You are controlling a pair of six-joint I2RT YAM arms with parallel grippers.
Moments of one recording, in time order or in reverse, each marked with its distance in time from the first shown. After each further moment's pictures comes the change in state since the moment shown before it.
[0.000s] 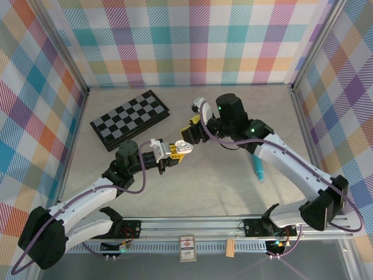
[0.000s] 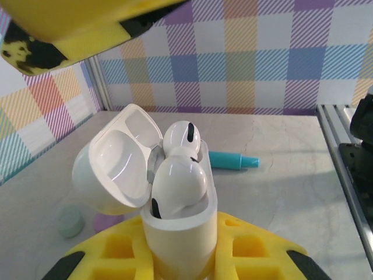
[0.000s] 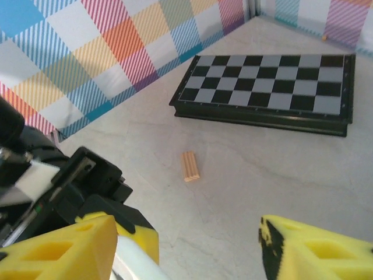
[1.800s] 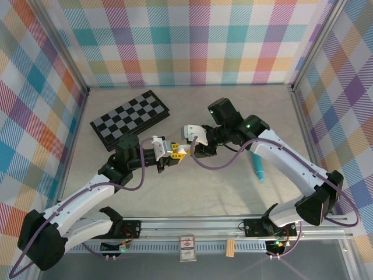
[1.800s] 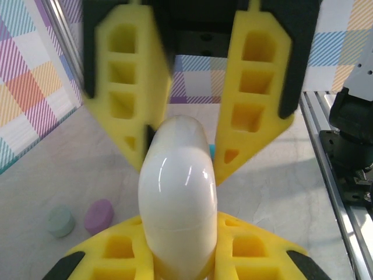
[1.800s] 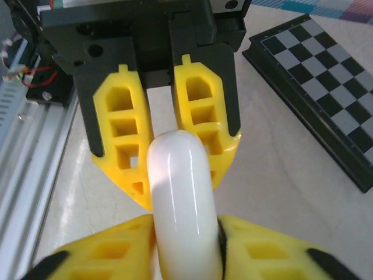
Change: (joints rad) left arm 0.001 -0.012 0.122 -0.223 0.055 0.069; right arm 0.029 0.040 0.072 -0.370 -0.126 -0.863
